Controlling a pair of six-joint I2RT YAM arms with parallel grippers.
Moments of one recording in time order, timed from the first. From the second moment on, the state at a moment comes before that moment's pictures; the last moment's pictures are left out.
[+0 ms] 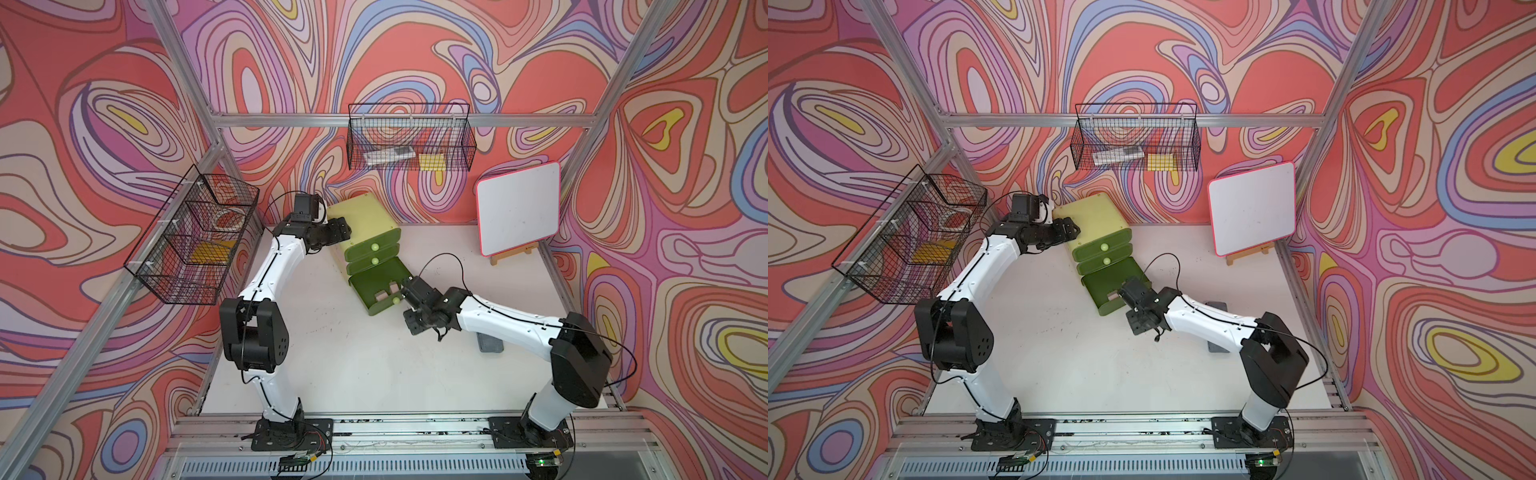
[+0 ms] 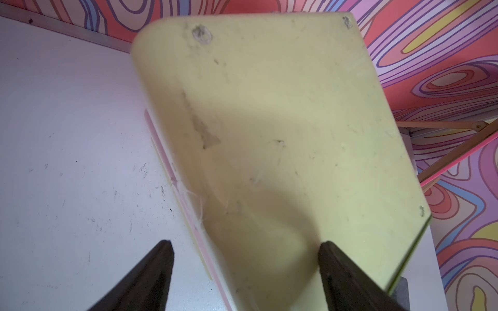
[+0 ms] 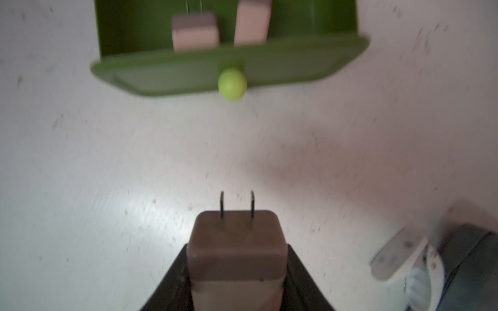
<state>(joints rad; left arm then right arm) -0.09 1.82 1.69 -0.64 0.24 -0.37 0.81 1.74 1.34 -0.65 0.19 0.28</state>
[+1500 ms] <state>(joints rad) -0.06 1.88 1.97 -0.78 0.12 -0.32 0.64 1.98 1.54 -0.50 0.09 0.03</state>
